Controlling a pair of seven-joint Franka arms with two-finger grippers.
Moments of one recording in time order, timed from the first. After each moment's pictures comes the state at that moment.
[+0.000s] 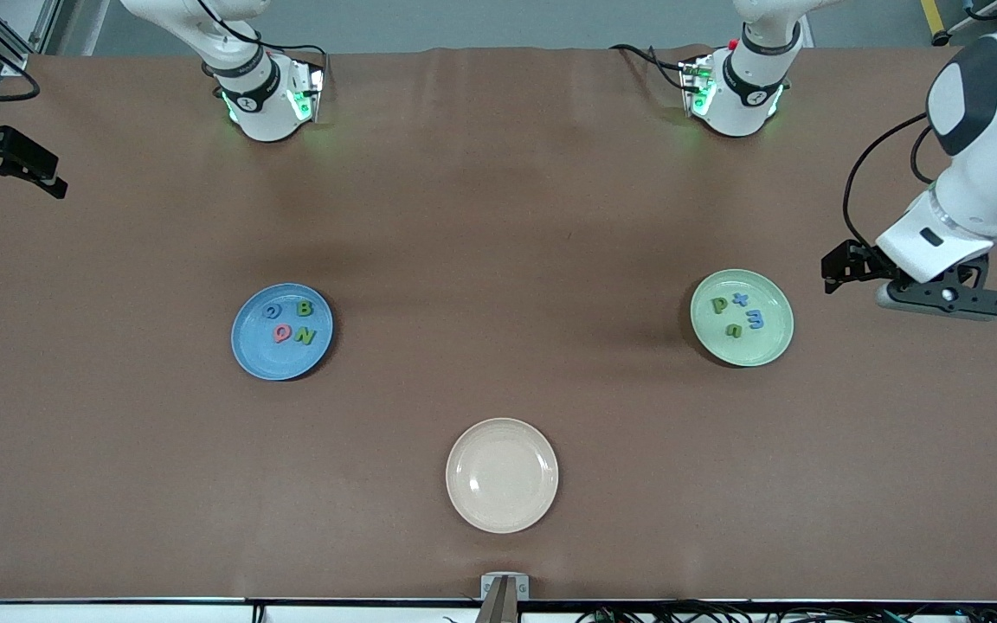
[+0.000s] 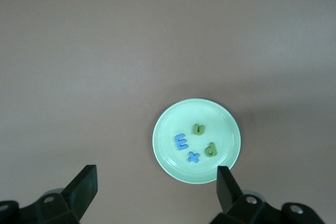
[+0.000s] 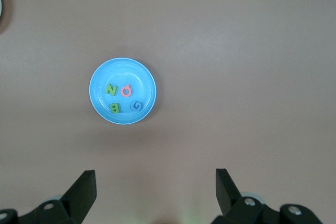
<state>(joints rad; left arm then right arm) 0.34 0.00 -0.42 -1.87 0.06 1.95 0.05 0.01 -0.14 -0.06 -1.67 0.00 1.52 -0.03</state>
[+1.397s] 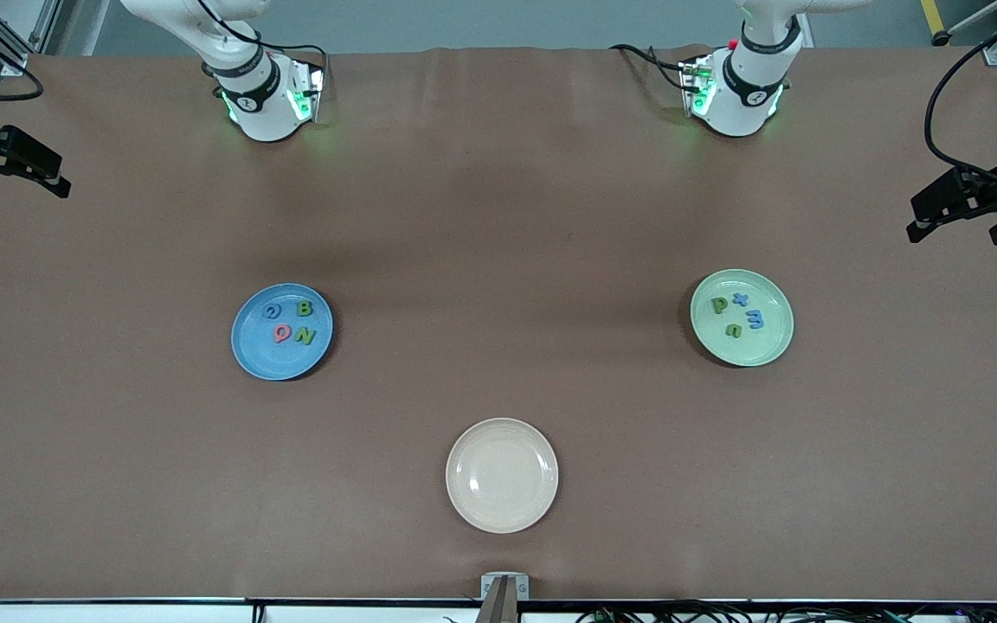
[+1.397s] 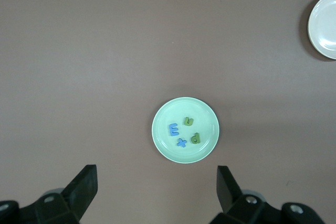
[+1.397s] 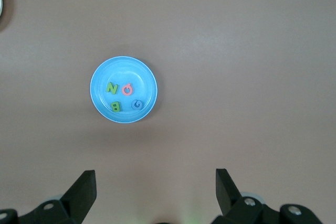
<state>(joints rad) -0.03 -0.03 0.01 -1.57 -0.02 1.64 0.02 0.01 -0.14 -0.06 -1.67 0.00 1.51 -0.03</state>
